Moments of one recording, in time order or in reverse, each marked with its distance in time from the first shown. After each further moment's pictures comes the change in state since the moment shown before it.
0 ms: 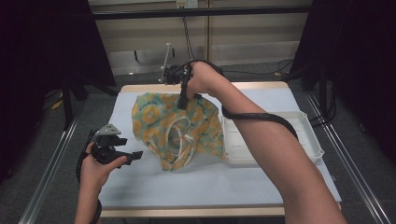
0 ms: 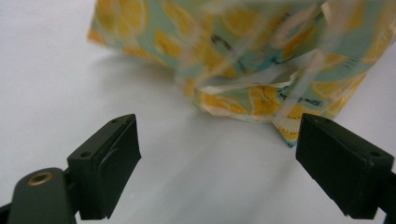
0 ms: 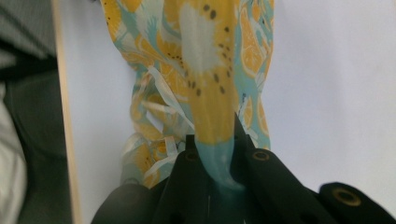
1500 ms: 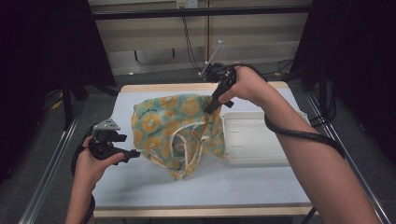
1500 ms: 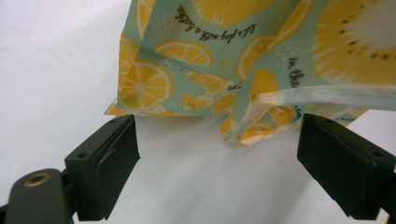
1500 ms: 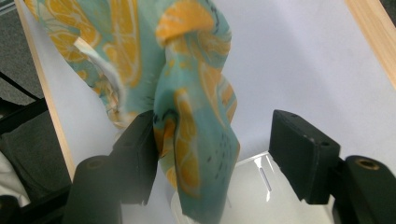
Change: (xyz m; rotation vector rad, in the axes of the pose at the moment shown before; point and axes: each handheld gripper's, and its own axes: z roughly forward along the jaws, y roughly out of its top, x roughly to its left) left arm -0.001 0.019 -0.016 0.026 -0.038 0.067; right arm 0.013 -0.099 -0.028 -0.138 -0.110 0.344
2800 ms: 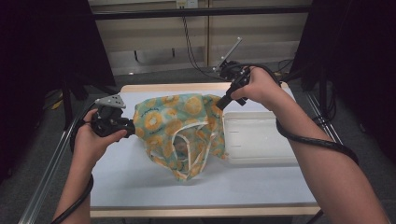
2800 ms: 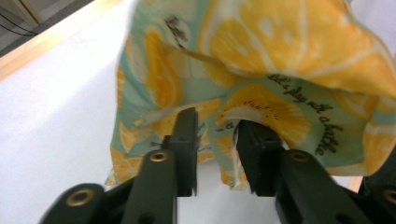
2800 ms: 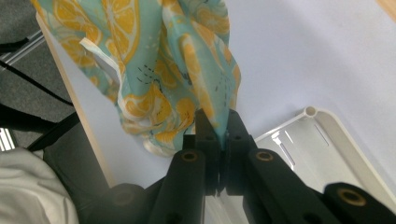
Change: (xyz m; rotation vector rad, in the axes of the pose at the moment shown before) left arm -0.009 0.077 -0.024 -0.001 -0.122 0.149; right arm -0.005 -0.025 -0.020 -0.025 0.064 0.162
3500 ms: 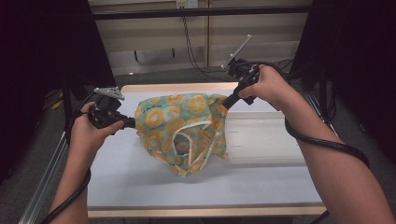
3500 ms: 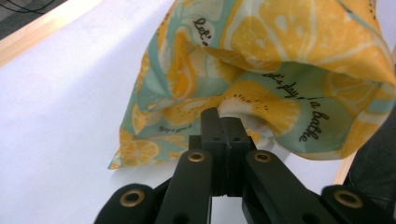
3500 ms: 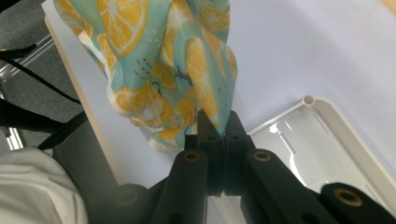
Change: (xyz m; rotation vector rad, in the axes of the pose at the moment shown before) left arm 0.006 0.015 -0.011 0.071 0.004 -0.050; right arm -0.003 -0.013 -0.015 -0.020 0.014 0.036
